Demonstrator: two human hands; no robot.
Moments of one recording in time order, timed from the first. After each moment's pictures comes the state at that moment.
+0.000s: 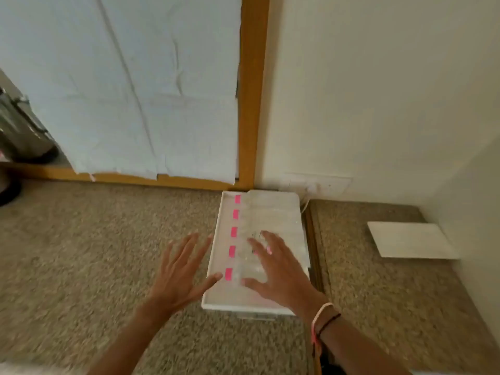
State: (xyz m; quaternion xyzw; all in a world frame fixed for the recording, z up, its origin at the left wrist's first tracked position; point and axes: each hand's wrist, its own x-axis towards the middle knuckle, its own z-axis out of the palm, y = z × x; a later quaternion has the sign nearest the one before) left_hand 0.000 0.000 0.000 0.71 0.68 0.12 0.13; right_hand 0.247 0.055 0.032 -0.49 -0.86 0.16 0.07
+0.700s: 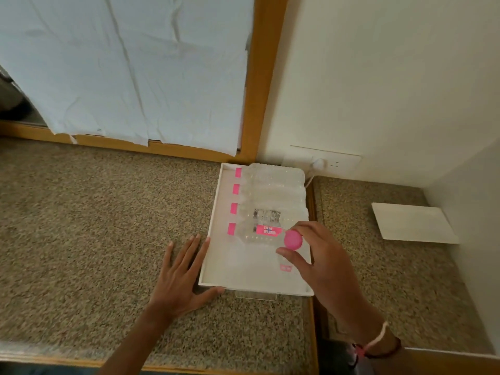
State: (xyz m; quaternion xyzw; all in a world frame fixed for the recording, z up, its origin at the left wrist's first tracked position) left_hand -0.004 -0.030 -0.085 0.75 0.64 0.10 0.12; right_hand 0.285 0.037 0.071 -0.52 -0.80 0.17 0.25
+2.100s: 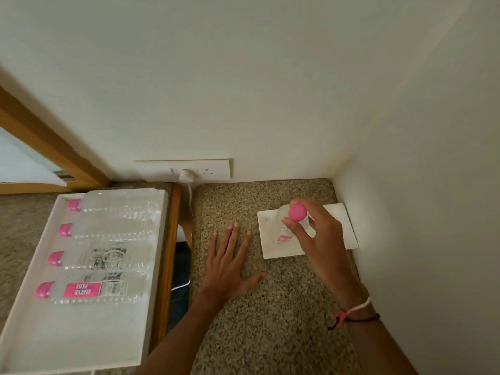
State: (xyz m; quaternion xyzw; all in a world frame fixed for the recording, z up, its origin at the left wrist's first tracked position) left_hand 0.407 0.176 -0.126 0.78 0.61 0.03 0.15; right_hand 0.616 0.220 0.012 -0.59 -0.65 0.30 0.37
